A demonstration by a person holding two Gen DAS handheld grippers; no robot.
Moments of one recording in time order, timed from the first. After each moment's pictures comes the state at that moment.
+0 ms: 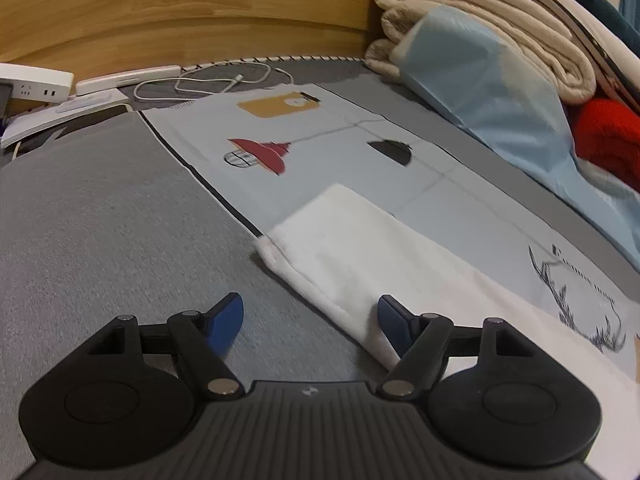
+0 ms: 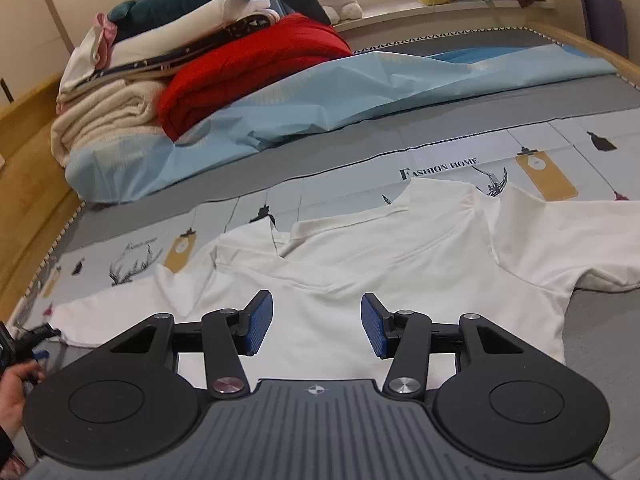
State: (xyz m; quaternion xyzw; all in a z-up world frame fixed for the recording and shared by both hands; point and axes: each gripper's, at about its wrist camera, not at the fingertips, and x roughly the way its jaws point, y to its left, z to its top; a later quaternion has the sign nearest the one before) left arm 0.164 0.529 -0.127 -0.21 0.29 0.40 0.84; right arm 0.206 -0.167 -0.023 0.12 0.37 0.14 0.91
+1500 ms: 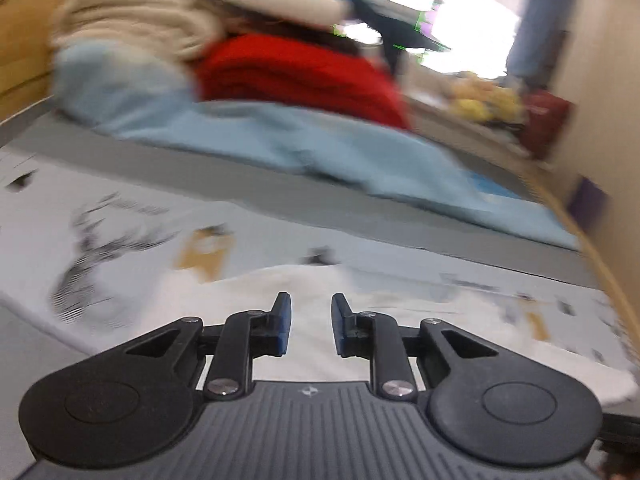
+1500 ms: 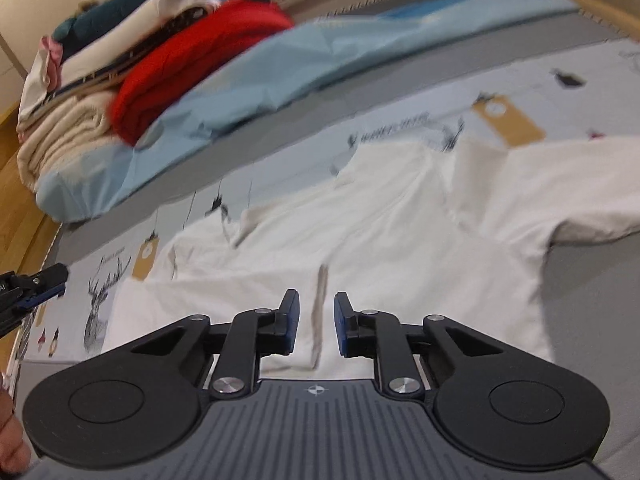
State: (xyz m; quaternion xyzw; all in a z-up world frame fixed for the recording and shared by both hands) left arm 0.248 0.110 0.003 -0.14 0.34 0.09 0.93; right arm 0.235 -0.200 -0.062 0.18 0.44 0.11 0.87
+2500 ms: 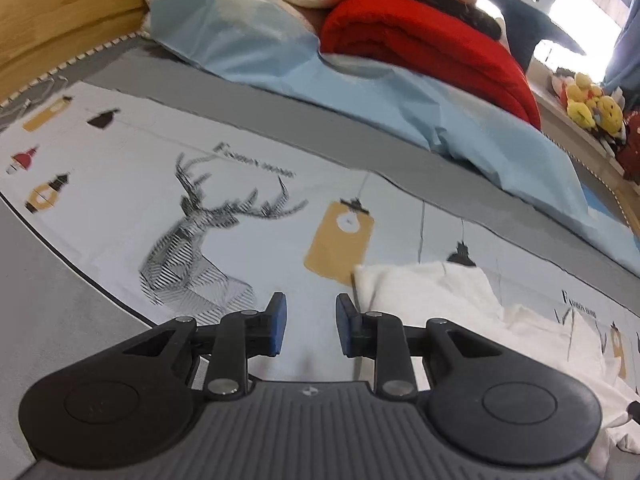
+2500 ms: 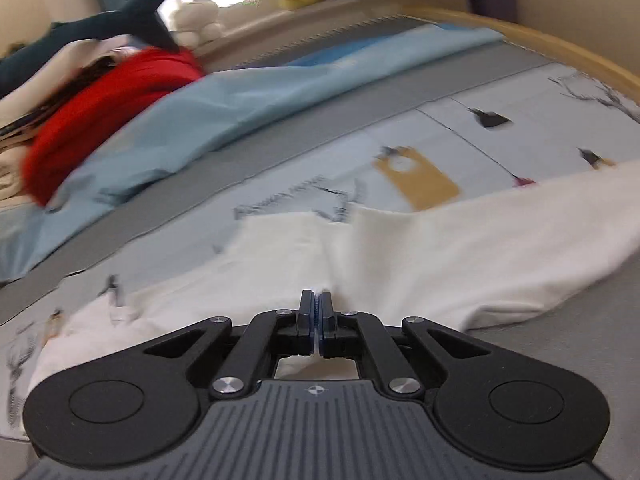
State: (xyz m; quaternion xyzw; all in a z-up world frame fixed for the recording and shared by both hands) left arm 0.275 0.220 -0.026 -0.18 0.40 0.18 0.88; right arm 0.277 -0.270 -0.067 0.16 0.37 -0.02 0.92
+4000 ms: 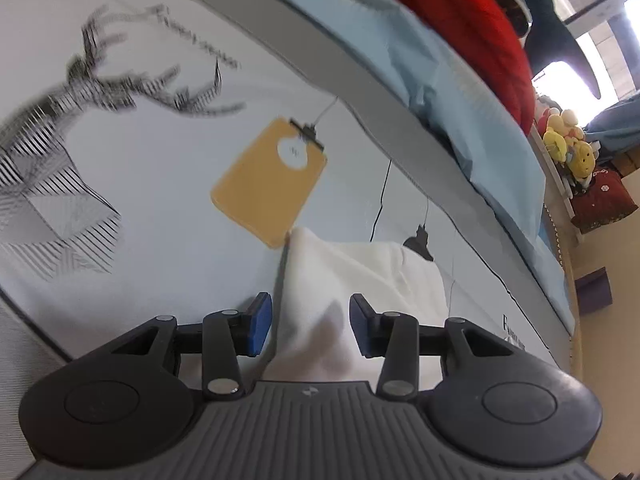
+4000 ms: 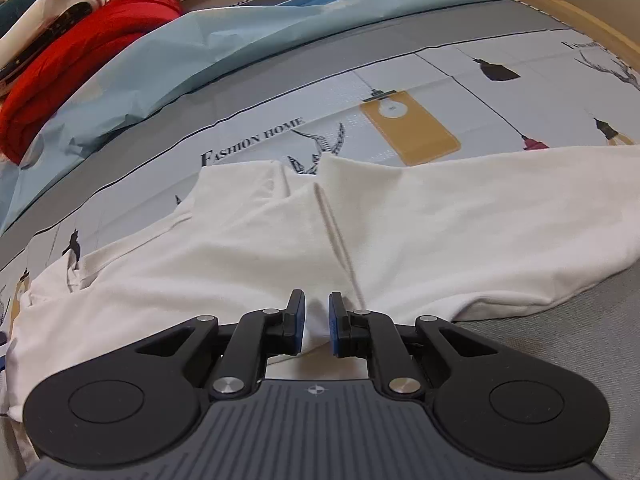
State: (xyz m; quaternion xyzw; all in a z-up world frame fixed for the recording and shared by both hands) left arm 0.336 0.246 -0.123 -0.37 0.43 0.09 0.82; right arm 0.310 -0.272 -0.103 0.15 0.46 -0.02 0.88
